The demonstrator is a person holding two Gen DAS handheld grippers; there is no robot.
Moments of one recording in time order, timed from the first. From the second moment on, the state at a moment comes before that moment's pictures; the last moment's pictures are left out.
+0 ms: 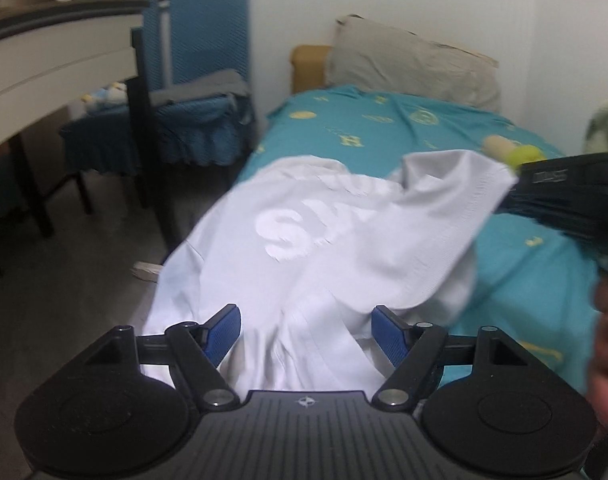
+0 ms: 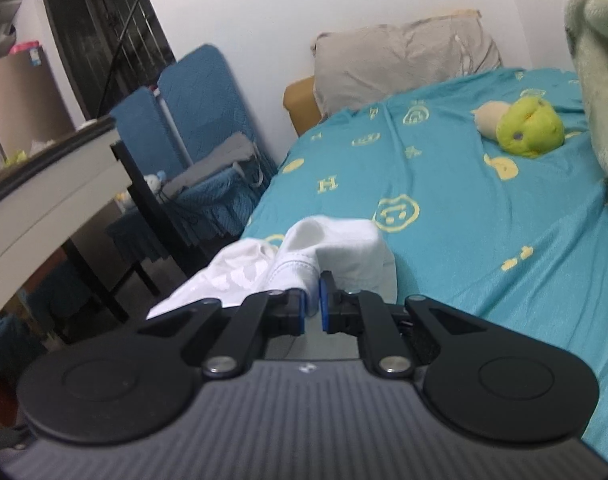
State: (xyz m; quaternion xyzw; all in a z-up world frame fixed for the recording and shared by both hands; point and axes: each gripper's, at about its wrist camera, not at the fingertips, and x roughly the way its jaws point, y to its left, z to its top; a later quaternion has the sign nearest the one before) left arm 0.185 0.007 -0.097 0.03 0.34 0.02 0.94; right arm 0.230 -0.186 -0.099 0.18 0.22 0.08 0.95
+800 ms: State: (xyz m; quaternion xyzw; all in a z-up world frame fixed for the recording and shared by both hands) left arm 0.166 0.005 -0.096 0.07 0.33 0.02 0.94; right arm 0.209 -0.206 -0.085 0.16 0.12 -0.03 0.98
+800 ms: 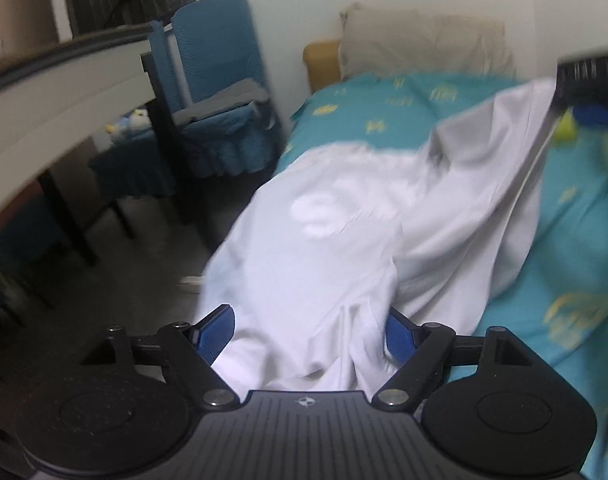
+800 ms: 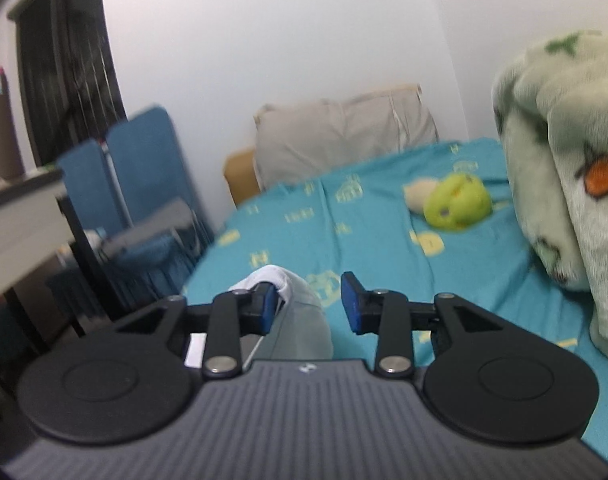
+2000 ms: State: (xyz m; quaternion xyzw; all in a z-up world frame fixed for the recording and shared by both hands) left arm 0.121 0.045 0.166 -0.09 0.00 0.08 0.99; right arm 0.138 -0.239 0.117 0.16 0.01 -0.08 0.98
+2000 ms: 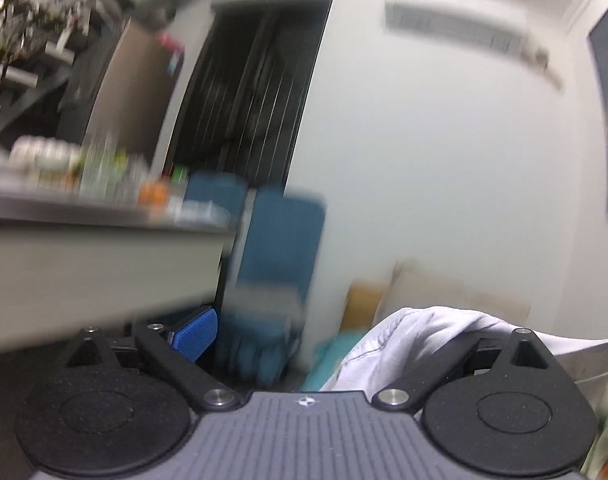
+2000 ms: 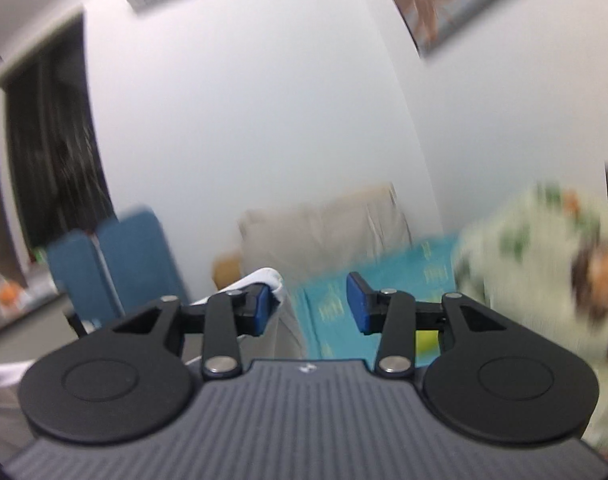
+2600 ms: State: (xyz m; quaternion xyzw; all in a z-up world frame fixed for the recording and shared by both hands) left arm -0.054 0.057 0.500 -0.08 -0.08 -0.04 0.99; right arm -0.100 -0.220 0.403 0.09 -0.16 -0.05 0.98
